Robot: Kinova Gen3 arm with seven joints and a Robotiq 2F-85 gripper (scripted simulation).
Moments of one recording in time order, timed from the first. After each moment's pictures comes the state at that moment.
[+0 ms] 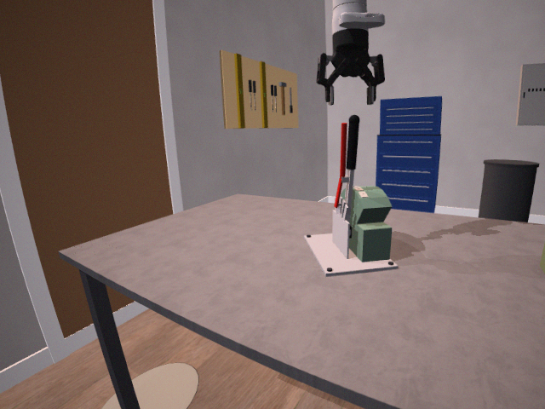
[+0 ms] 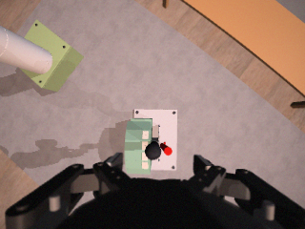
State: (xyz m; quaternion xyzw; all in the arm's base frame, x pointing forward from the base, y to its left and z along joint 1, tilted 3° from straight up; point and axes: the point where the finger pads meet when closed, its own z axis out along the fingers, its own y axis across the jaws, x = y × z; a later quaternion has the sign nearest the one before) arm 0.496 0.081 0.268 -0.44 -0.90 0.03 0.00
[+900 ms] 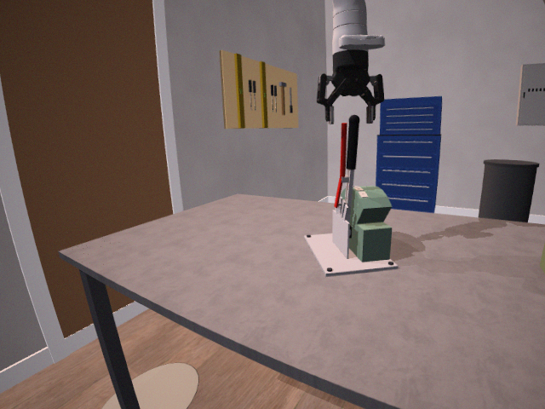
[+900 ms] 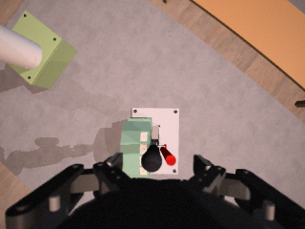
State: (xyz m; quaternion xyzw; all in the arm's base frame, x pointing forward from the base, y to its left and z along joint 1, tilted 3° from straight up) arm 0.496 0.079 0.227 -0.44 -0.90 0.03 0.00
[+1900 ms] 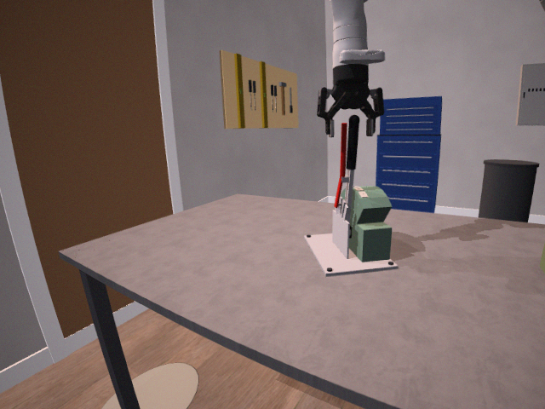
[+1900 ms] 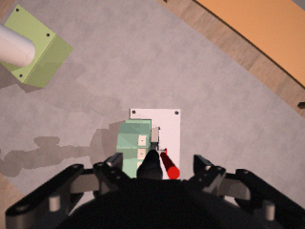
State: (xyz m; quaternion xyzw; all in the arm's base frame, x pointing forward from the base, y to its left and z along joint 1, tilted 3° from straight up) arm 0.494 0.079 0.198 -0.44 -0.90 0.03 0.00
